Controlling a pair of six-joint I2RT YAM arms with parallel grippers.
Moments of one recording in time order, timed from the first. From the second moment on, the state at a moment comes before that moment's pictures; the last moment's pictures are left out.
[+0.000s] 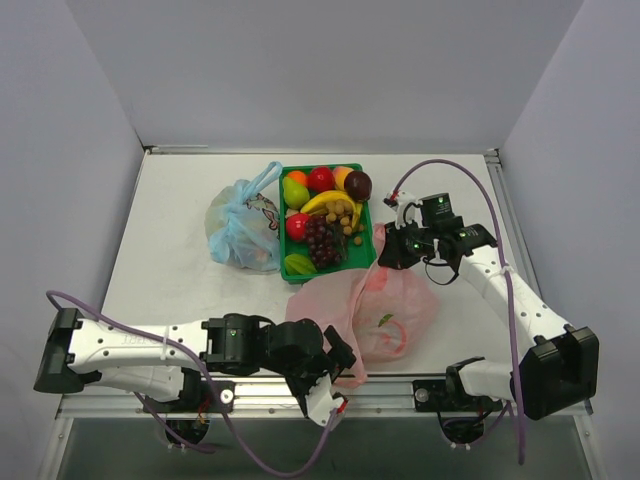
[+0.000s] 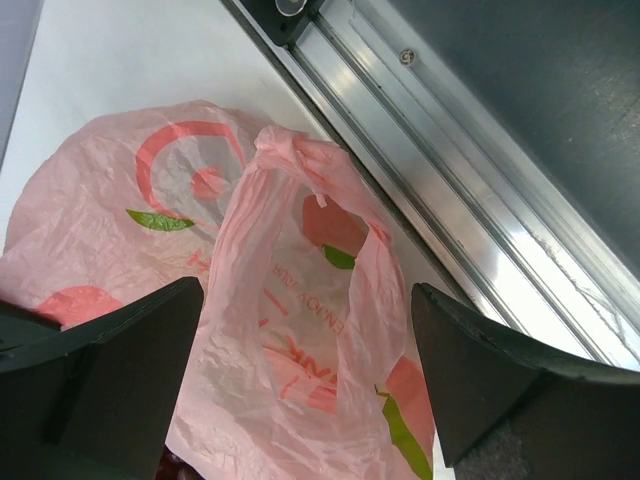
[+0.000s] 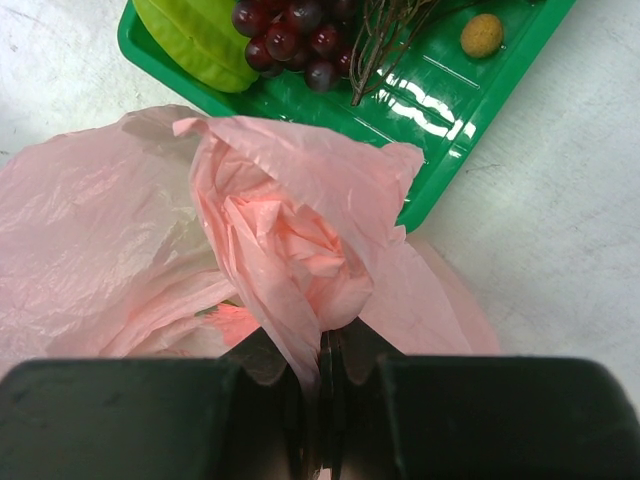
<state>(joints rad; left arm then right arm) -1.51 1.14 0.97 -0.56 0.15 0.91 0.33 1.25 0.99 -0.63 -0.45 -0.05</state>
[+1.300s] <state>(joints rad) -1.41 1.32 0.82 -0.48 0.46 1.09 0.22 1.39 0.98 -0.56 -0.48 0.01</state>
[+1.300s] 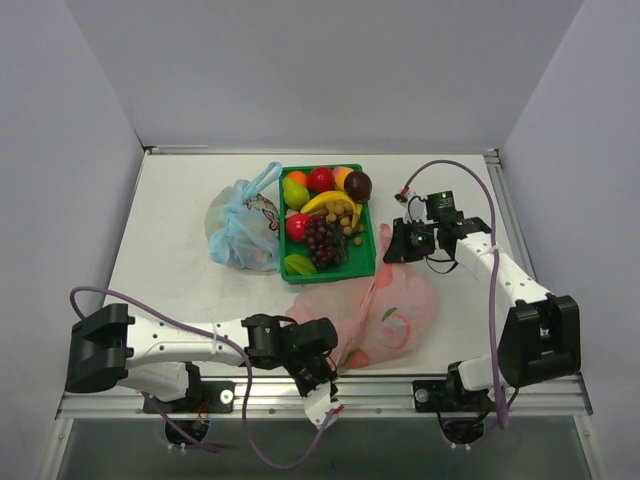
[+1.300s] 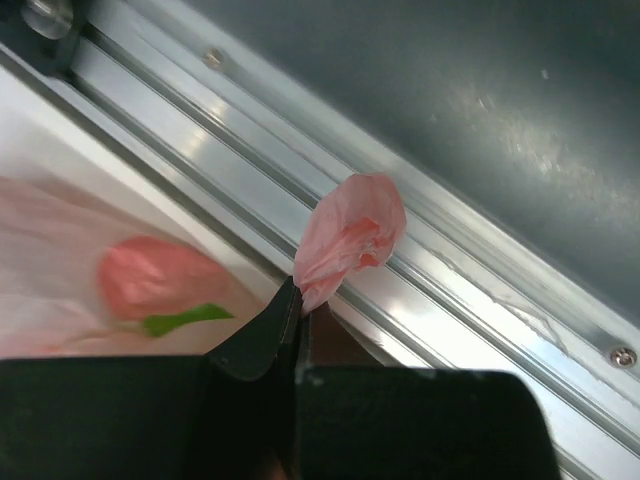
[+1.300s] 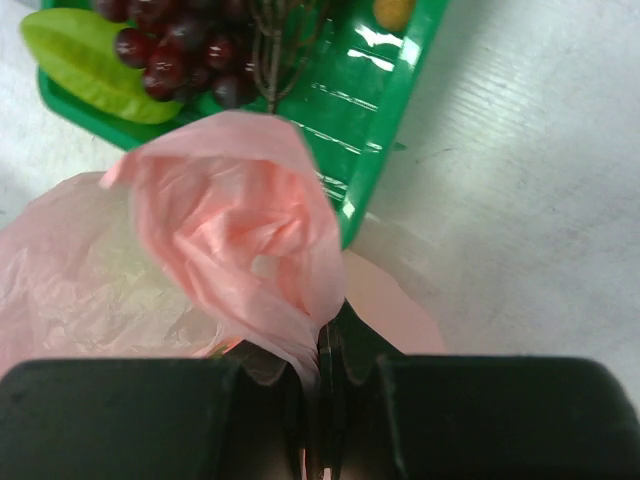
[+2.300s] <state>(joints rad) -1.19 1.37 1.15 -0.50 0.86 0.72 0.29 1.13 0.94 -0.43 -0.65 0.19</state>
